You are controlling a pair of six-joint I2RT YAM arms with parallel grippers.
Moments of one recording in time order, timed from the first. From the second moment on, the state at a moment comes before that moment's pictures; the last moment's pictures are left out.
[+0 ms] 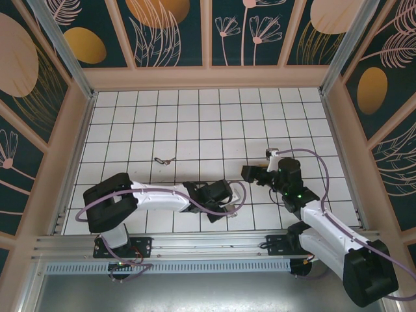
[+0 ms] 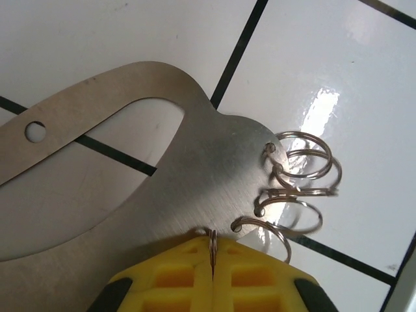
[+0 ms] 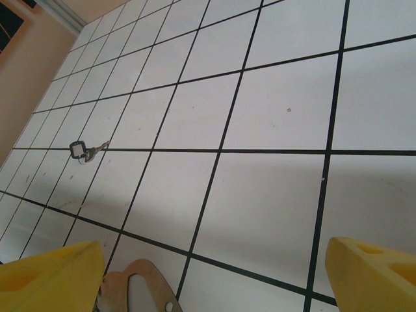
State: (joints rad) left arm -1.20 1.71 0.92 -0.31 0.03 -0.13; right arm 0.39 0.84 0.28 0.09 -0.29 0.47
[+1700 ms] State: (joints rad) left arm -1.16 0.90 0.76 -0.13 0.15 0.08; right arm 0.92 0.58 0.30 0.40 -0.31 0.20
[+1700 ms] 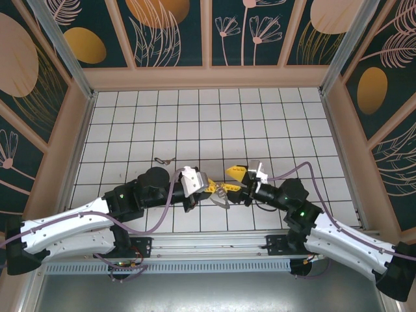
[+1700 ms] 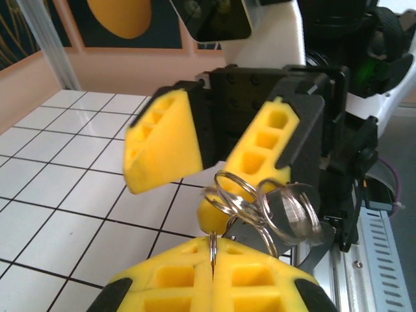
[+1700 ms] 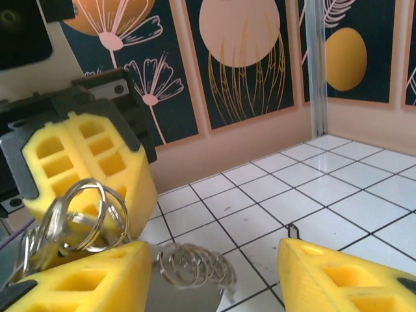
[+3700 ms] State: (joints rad) left arm -1.17 0.92 0.72 -0.06 0.20 0.21; right arm 1.11 0.49 0.33 0.24 -0.11 0.04
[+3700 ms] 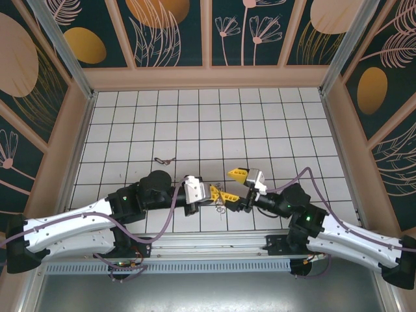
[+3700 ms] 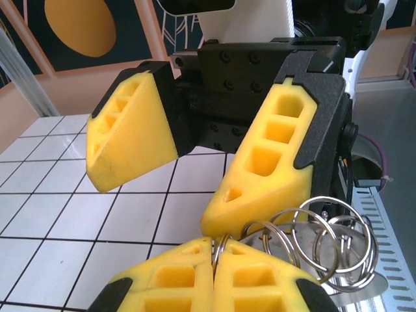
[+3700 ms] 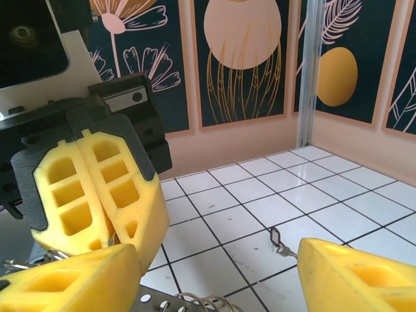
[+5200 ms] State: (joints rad) left arm -1.16 0.87 0.76 -0.11 0.25 0.27; right arm 1.16 0.41 0.45 0.14 -0.10 0.05
